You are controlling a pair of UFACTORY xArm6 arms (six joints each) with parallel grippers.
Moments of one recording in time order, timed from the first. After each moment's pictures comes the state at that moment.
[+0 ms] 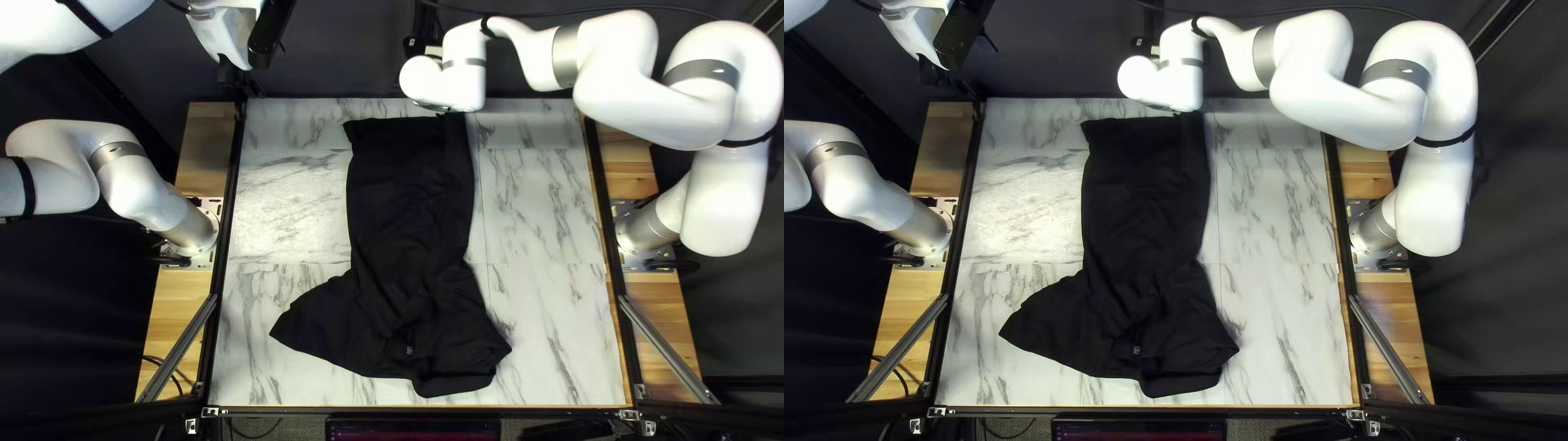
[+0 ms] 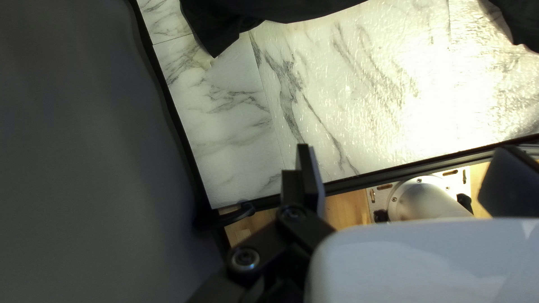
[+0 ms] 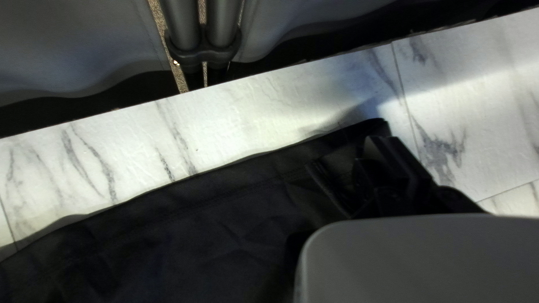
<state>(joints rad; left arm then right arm) 0.64 -0.69 -1.02 -0.14 1.57 0.87 -0.38 0.54 -1.40 -0.59 1.08 1.73</state>
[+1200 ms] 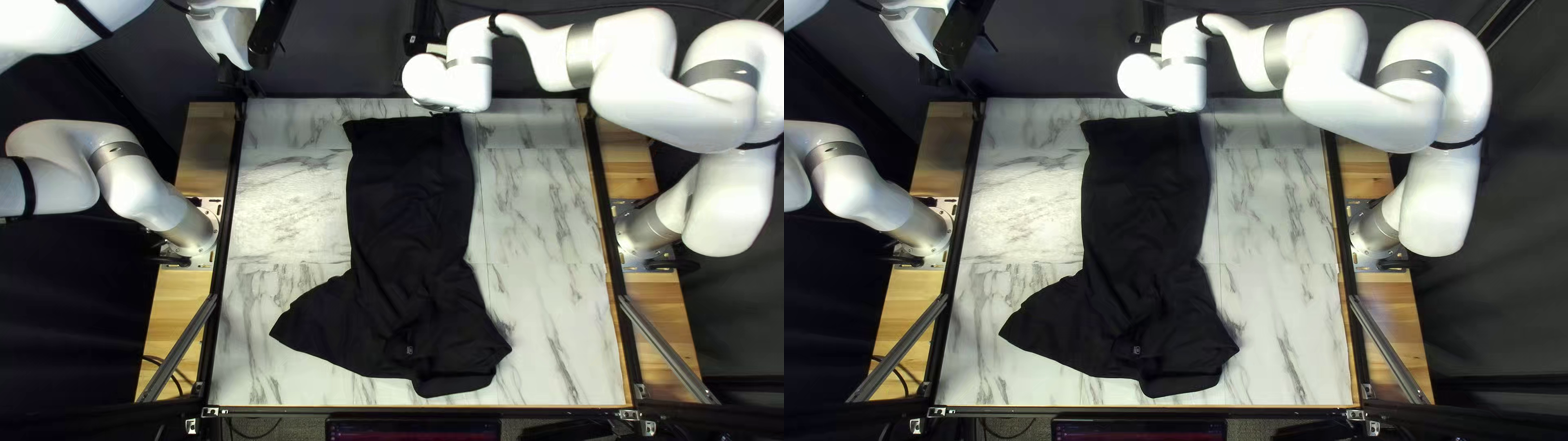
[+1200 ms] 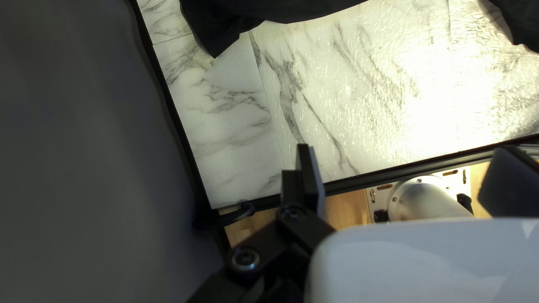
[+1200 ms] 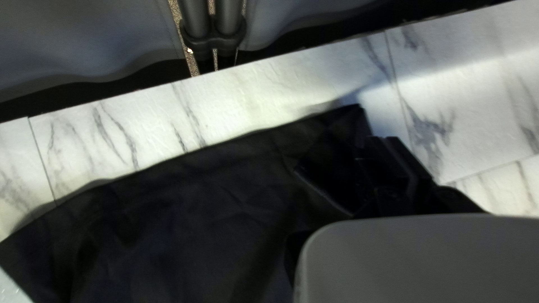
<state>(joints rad) 0.64 -0.69 -1.02 -0.14 1.57 0.87 -0.30 0.37 -1.37 -0.58 1.17 1.77</state>
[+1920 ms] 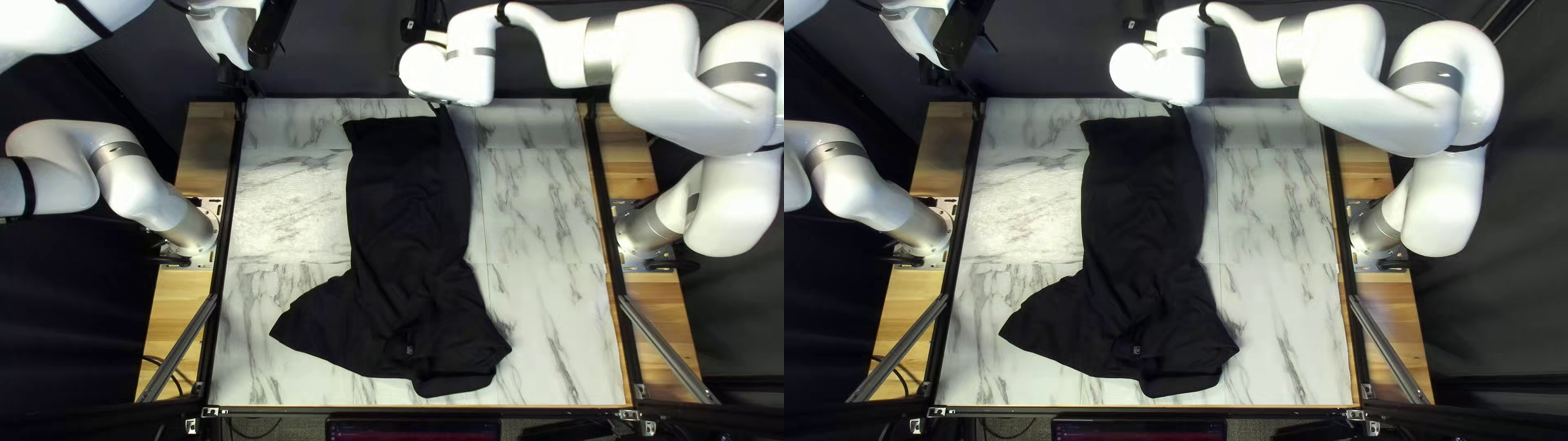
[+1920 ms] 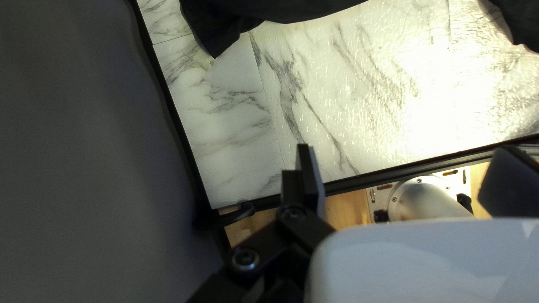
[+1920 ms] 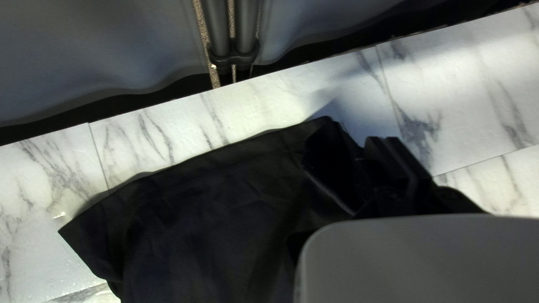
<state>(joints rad) 0.64 -0.69 -1.02 -0.14 1.57 0.87 -0.33 0.49 -1.49 -0.58 1.15 1.75</state>
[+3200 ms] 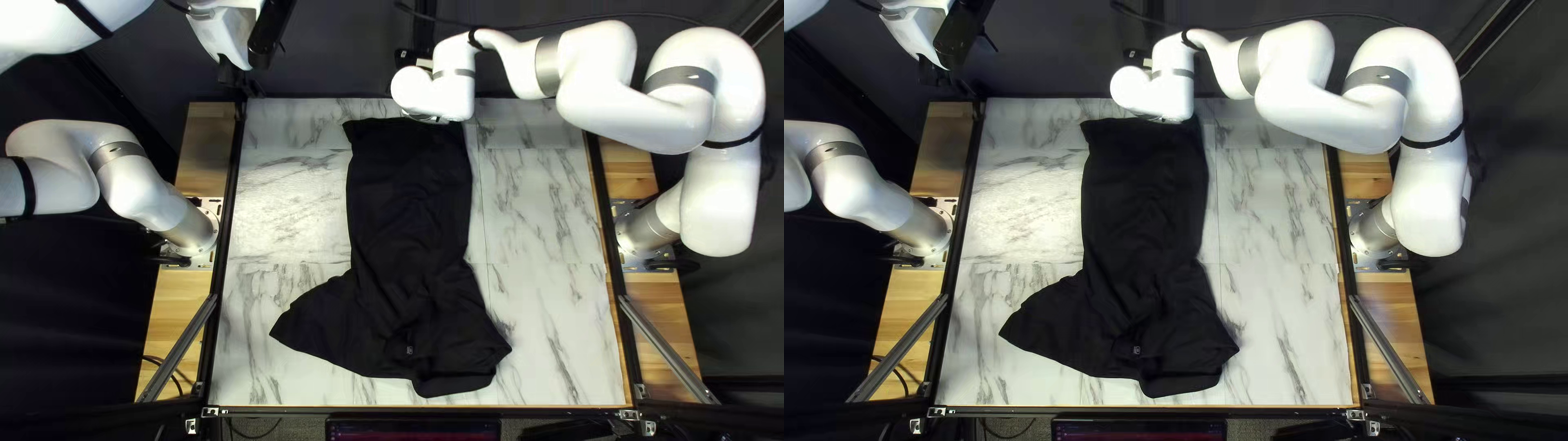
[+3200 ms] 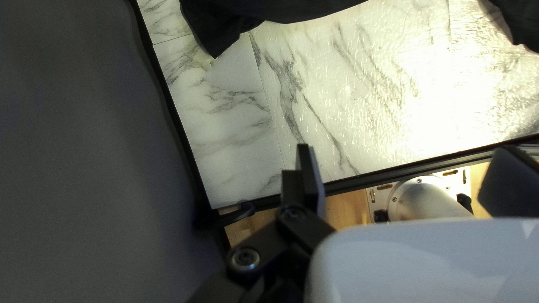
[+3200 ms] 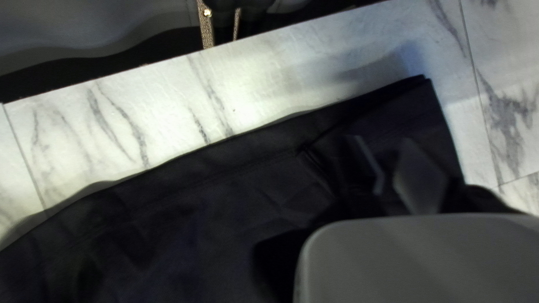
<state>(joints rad) 0.64 -0.69 -1.02 -0.14 1.57 0.87 -0.32 0.50 -1.43 -0.53 1.08 1.77</state>
